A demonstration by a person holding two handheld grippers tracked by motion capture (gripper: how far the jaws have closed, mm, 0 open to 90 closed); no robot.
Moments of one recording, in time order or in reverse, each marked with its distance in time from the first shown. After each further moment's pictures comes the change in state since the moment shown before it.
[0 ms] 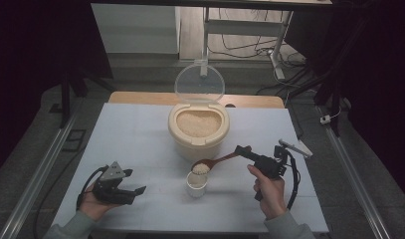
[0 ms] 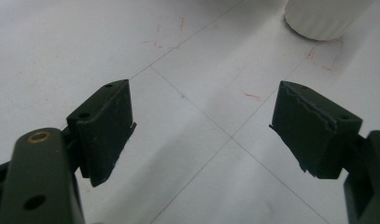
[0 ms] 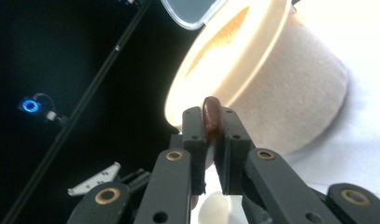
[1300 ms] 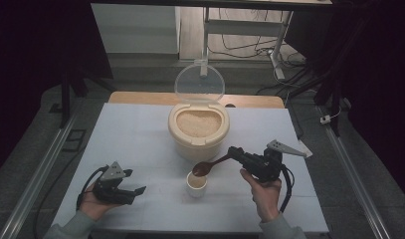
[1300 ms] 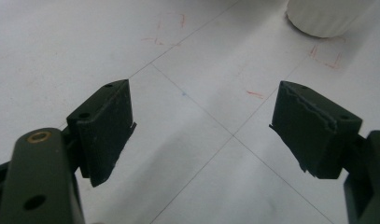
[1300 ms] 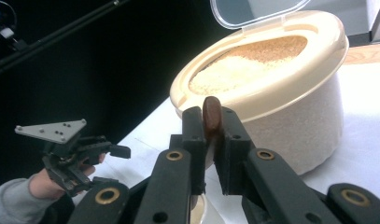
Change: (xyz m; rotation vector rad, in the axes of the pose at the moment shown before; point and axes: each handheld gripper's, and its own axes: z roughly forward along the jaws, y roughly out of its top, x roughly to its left) left arm 0.000 -0.001 0.001 0.005 -0.001 0.000; right arm 0.039 -0.013 0.007 0.008 -0.043 -0.471
